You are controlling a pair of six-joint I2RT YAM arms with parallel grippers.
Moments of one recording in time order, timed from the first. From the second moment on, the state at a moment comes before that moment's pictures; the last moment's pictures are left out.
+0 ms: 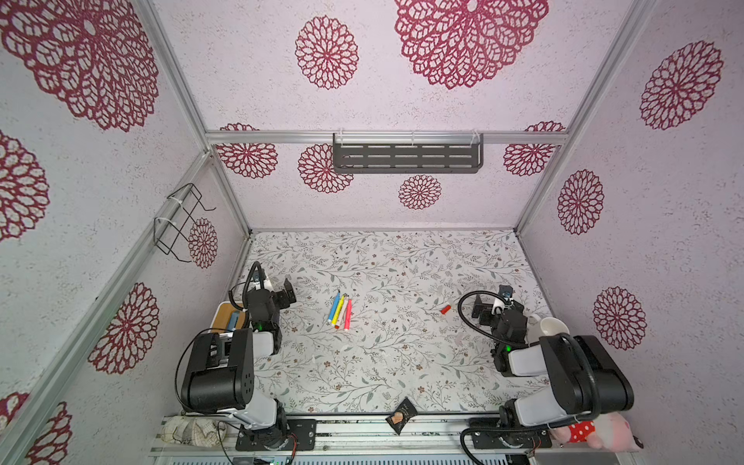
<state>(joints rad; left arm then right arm) 0.13 1.56 0.43 0.85 -0.12 -0.09 0.08 1.43 0.19 1.03 0.19 -0.03</state>
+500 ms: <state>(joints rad) 0.12 1.10 0.85 -0.02 -0.30 -0.35 0.10 1.00 0.75 0.14 0.30 0.45</state>
